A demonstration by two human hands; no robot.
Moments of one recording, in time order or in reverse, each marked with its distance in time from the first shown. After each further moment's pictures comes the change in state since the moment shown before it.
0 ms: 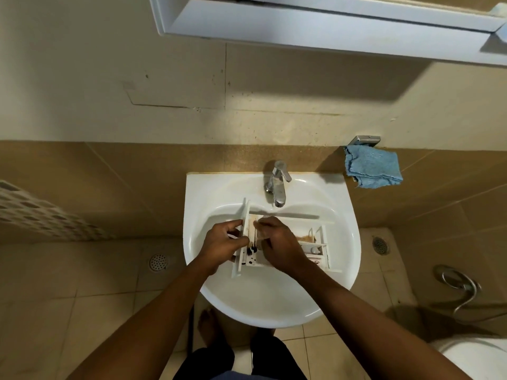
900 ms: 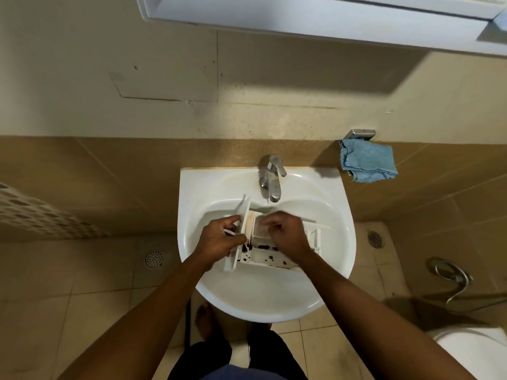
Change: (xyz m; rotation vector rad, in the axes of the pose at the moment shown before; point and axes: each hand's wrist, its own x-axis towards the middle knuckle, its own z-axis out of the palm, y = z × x) left_hand 0.000 -0.001 0.000 0.044 -0.003 0.026; right_hand 0.002 0.018 -0.009 0.358 0.211 0.223
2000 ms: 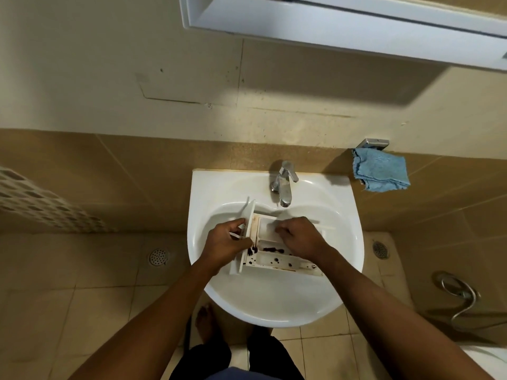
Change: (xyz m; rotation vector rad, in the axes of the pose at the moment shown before) left_hand -0.005 -0.008 -0.003 -0.034 0.053 0.013; right_hand 0.016 0.004 -0.026 -0.462 -0.318 -0.097
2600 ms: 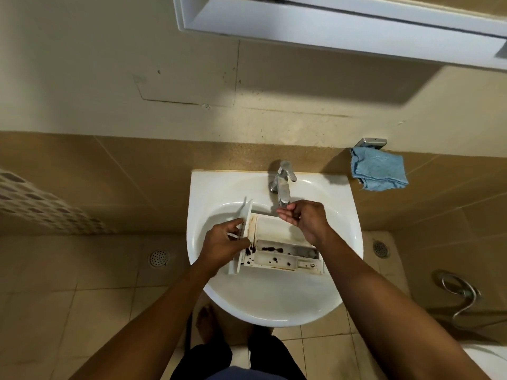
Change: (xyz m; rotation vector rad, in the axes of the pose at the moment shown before) left_hand -0.004 0.000 -0.002 -0.020 0.023 -0.005; right_hand 0.030 -0.013 -0.030 1.367 0.283 0.680
